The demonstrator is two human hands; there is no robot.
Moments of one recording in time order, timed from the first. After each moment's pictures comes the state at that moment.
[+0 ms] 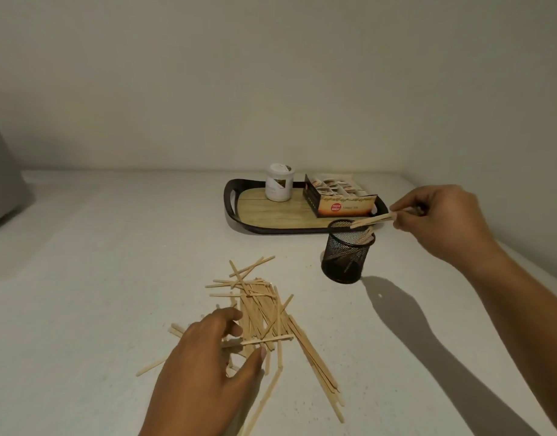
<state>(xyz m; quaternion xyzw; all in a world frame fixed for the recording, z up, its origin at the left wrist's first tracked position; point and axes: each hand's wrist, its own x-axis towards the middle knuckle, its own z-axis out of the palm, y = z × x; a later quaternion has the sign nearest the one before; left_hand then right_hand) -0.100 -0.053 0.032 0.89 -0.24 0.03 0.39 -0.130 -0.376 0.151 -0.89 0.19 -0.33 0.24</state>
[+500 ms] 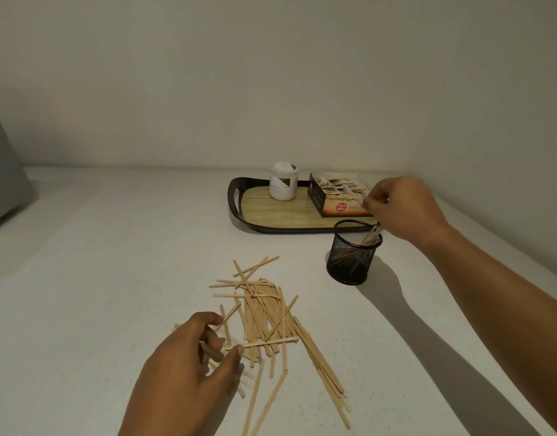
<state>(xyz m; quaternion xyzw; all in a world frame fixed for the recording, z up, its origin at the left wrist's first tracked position) -0.083 -0.033 0.024 0.89 -0.20 0.02 0.41 -0.055 -0.396 0.137 -0.93 0.21 -0.27 0.13</state>
